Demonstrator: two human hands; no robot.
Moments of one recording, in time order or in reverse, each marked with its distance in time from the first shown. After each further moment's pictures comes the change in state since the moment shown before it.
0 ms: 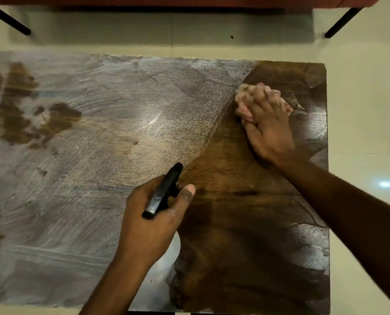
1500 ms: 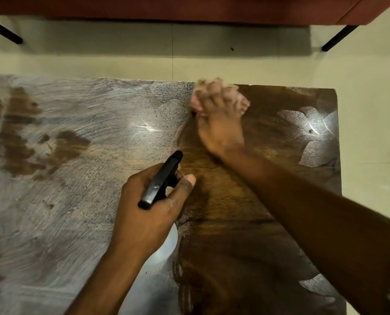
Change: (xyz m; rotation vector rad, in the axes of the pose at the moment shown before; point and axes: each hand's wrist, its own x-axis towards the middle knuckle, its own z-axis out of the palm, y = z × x) left_hand 0.080 0.033 -0.047 0.028 -0.014 0.088; right_hand 0.105 -0.126 0.034 0.005 -0.053 0.085
